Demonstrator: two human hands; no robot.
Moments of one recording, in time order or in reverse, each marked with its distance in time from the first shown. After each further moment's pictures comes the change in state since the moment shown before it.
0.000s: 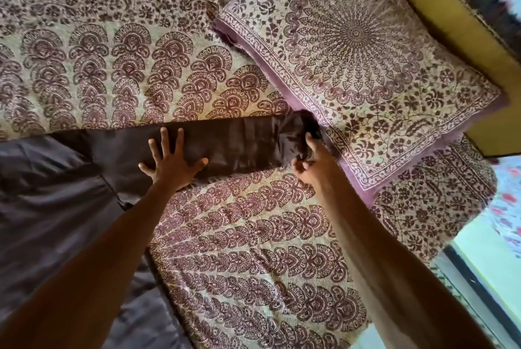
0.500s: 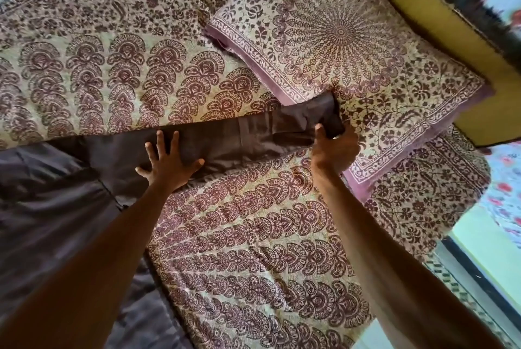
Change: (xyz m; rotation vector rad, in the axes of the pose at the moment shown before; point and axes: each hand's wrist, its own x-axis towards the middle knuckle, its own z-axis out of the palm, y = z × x) left_hand -0.002 0.004 -0.004 0.000 0.020 0.000; right_hand -0.020 -0.013 -0.009 -0.431 0.614 -0.854
